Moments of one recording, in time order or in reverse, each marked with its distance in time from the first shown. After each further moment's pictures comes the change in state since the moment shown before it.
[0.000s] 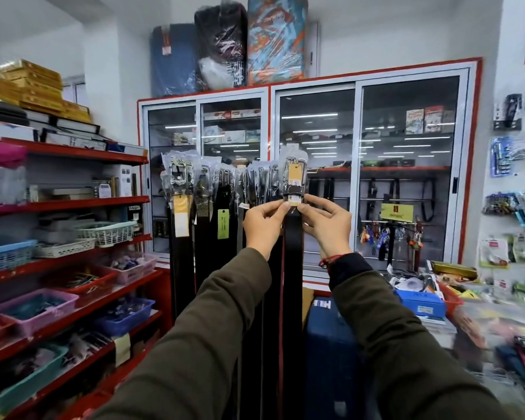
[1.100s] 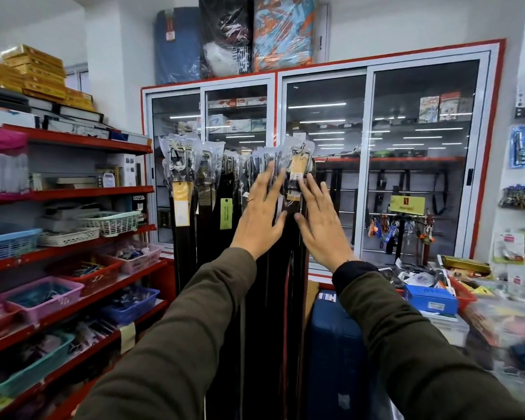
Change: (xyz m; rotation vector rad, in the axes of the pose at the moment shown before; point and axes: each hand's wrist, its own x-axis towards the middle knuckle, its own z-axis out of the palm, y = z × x) left_hand 0.026 -0.033 -0.033 0.955 -0.152 0.736; right_hand 0.027 0.056 -0.025 -1.156 -0.281 -0.733
